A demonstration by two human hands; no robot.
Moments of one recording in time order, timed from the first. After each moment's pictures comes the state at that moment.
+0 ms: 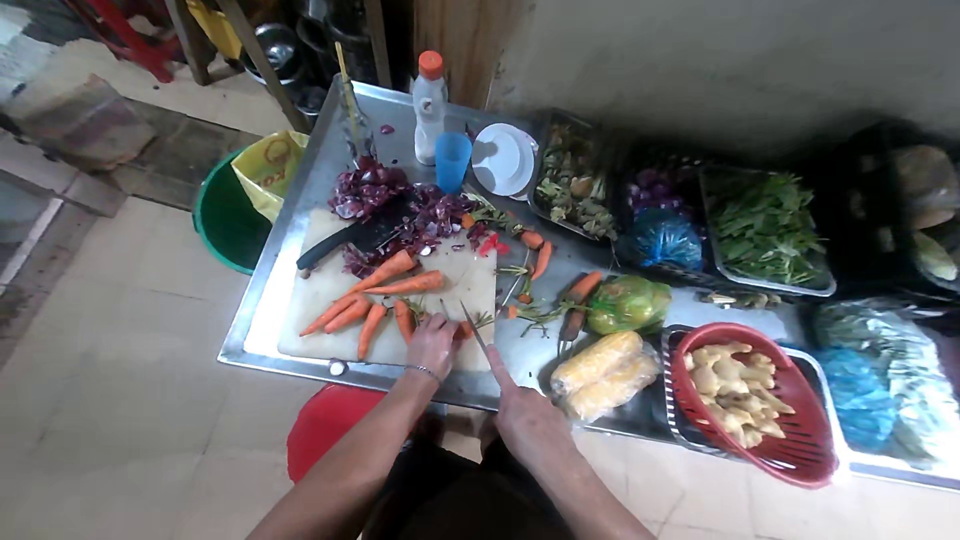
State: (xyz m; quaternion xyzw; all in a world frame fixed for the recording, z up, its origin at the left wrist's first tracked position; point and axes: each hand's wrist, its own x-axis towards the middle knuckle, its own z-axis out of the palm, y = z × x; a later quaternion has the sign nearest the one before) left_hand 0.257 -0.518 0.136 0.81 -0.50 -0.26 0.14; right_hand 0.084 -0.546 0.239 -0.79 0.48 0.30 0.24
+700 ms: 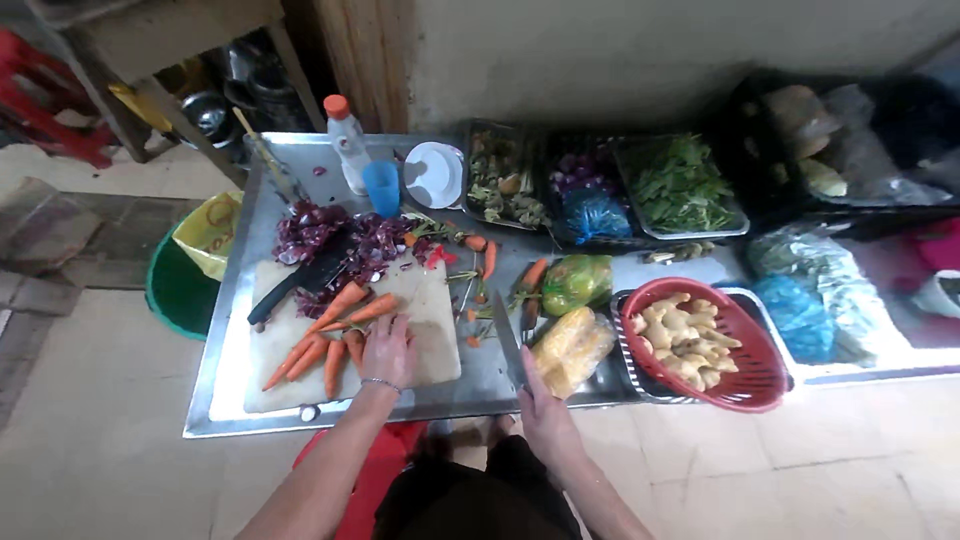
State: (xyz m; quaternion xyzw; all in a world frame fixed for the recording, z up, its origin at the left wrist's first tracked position) left_hand 0.272 -0.532 0.152 0.84 -0.51 -0.14 0.13; right_hand -0.015 -0.548 0.188 -0.74 0.58 -0.02 0.34
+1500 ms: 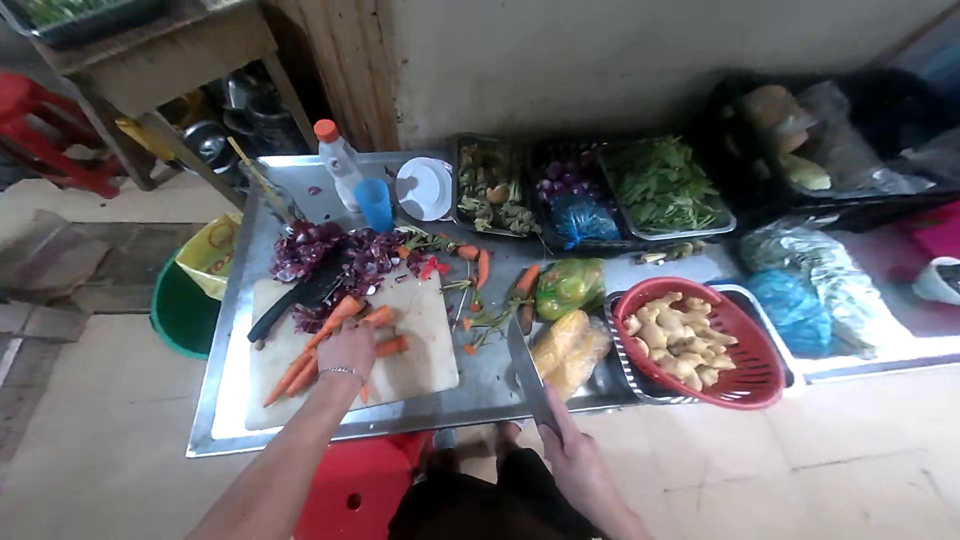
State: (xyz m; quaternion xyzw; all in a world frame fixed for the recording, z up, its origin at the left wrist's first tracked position) left_hand 0.317 -0.547 0.201 0.86 -0.48 -0.17 -0.08; right_hand -0.071 -0.520 0.188 -0.72 0.57 -0.10 0.39
